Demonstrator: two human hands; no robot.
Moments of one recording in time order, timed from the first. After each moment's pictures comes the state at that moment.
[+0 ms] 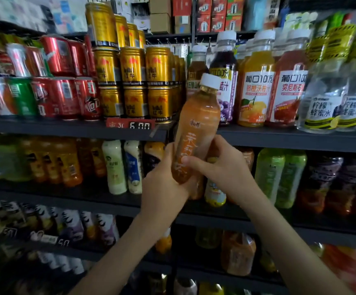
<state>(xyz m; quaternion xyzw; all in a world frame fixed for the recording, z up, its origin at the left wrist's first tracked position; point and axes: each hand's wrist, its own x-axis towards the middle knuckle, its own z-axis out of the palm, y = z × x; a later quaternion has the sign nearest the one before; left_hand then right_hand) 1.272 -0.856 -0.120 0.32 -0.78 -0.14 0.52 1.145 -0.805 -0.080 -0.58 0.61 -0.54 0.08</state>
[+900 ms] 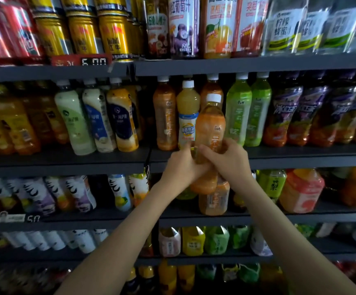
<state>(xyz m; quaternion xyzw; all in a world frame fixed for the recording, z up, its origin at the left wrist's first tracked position) 1.197 -0.838 -0.223 0.32 -0.85 -0.32 0.27 1.095 -0.762 -0.224 -0.38 0.74 -0.55 0.05</state>
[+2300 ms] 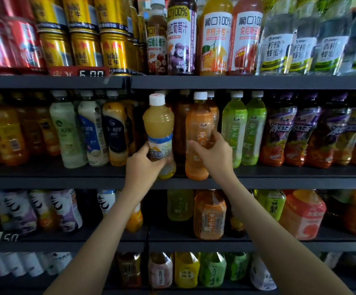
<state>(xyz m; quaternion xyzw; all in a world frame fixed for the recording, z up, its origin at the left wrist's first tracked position) 1.221 -0.907 -0.237 0.32 -0.76 -0.29 0.48 1.062 -0.819 -0.220 -0.43 0.68 -0.60 -0.02</state>
